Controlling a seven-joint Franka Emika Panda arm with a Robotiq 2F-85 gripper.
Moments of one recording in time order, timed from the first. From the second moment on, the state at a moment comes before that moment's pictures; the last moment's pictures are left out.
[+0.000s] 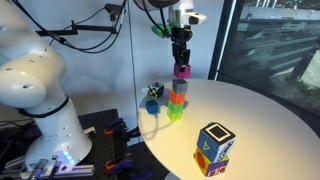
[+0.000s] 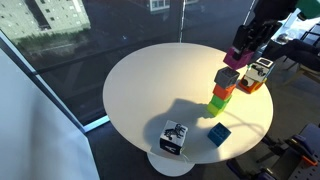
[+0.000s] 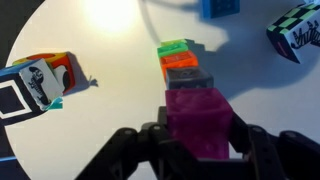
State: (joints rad) arm -0.01 -0.29 0.04 -2.36 0.03 2.15 0.19
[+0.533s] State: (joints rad) arm -0.01 -0.22 0.05 -2.32 0.03 2.15 0.21
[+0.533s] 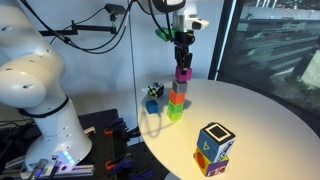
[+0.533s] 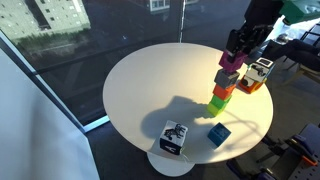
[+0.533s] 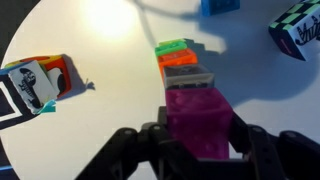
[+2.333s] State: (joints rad) arm 0.00 -0.20 0.06 -2.31 -0.02 2.09 0.24
